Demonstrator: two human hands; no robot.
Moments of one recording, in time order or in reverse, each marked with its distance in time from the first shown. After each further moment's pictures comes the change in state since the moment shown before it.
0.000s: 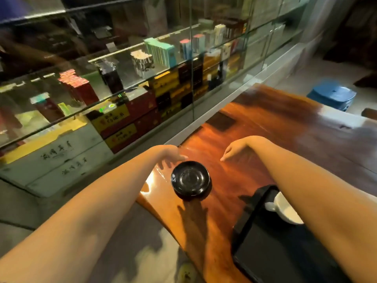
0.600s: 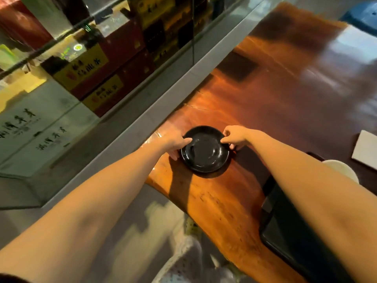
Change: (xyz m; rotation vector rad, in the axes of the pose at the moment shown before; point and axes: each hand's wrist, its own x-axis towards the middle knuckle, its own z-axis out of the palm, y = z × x) left_hand 0.124 -0.070 0.047 -0.252 -0.052 -0.108; right_hand 0.139 -0.019 0.066 0.235 0.162 0.034
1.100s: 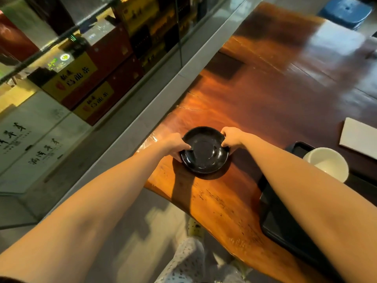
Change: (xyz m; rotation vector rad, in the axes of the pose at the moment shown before) left_hand 0.005 0.001 0.008 -0.065 -0.037 0.074; right_hand -0.014 0.006 0.017 0.067 0.110 0.008
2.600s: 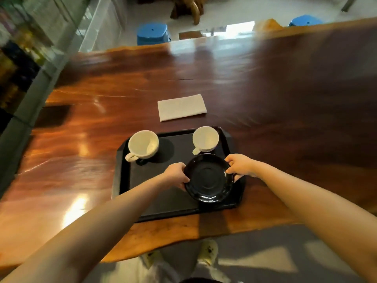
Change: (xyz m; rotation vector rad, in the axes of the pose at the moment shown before) left_hand -0.157 0.182 0.399 0.564 -0.325 0.491; right_hand -0.335 0.420 0.039 0.759 0.300 0.378
